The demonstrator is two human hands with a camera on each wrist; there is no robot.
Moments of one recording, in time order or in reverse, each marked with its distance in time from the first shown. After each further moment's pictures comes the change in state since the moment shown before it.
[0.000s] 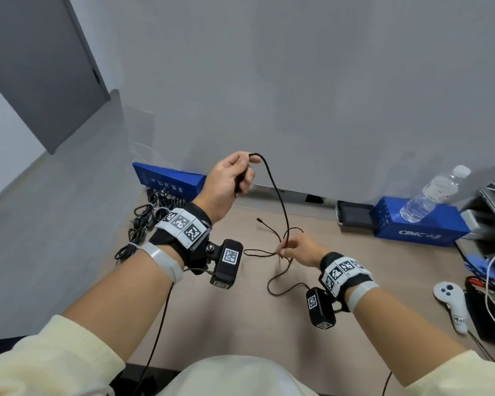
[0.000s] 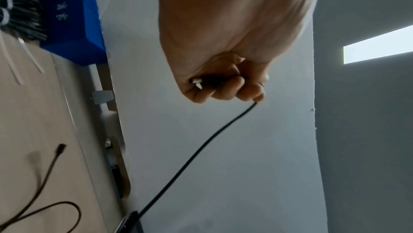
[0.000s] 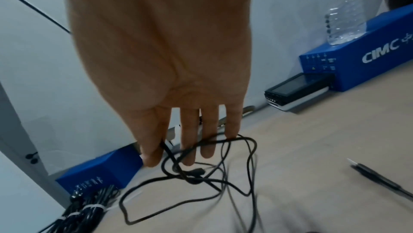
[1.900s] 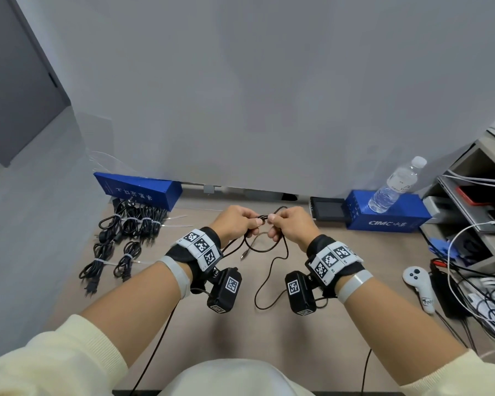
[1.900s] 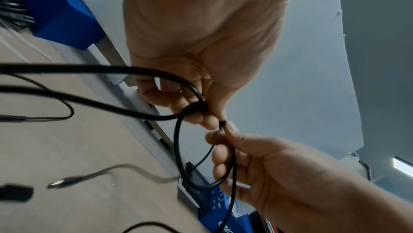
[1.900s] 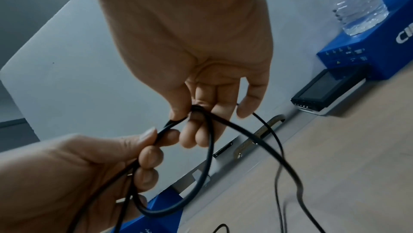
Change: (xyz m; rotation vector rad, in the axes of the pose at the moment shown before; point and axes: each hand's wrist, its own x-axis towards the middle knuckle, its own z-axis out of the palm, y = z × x) left_hand 0.010 -0.087 0.043 0.639 -0.126 -0.379; right_hand -0.027 -0.035 -0.050 0.436 0.374 0.138
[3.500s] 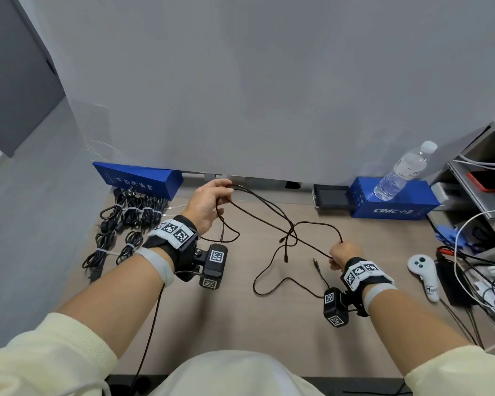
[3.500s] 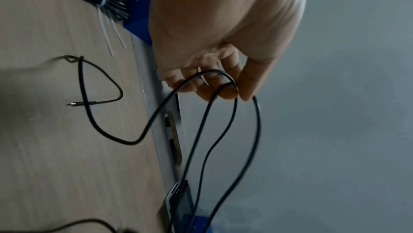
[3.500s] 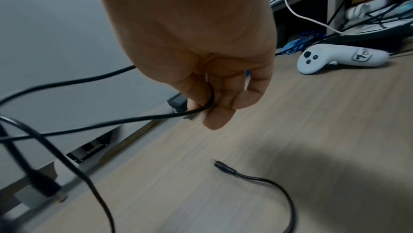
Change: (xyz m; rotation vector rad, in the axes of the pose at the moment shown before) left_hand 0.004 -0.011 -0.039 -0.537 0.278 -0.056; right_hand 0.021 0.157 -0.062 -0.318 0.172 0.620
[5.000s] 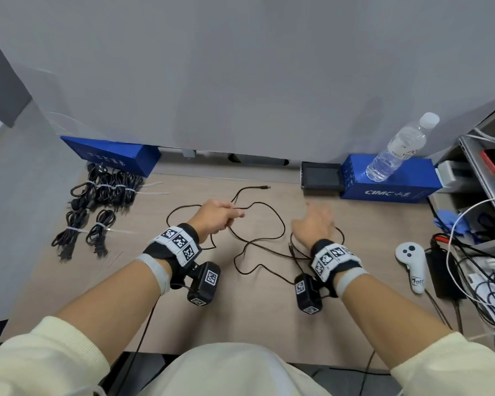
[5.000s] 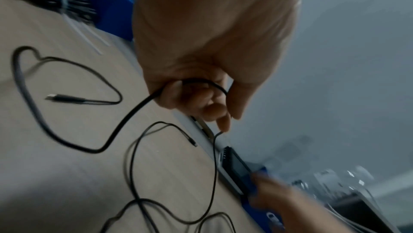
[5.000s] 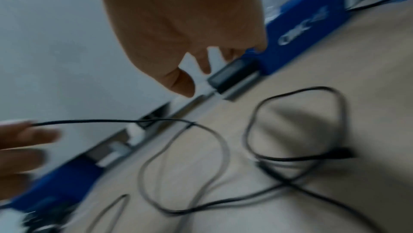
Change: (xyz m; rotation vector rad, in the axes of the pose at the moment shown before) left_hand 0.012 -0.081 0.079 0.567 -0.131 -0.147; right_hand 0.012 -0.019 -0.006 -0.188 0.154 -0.415
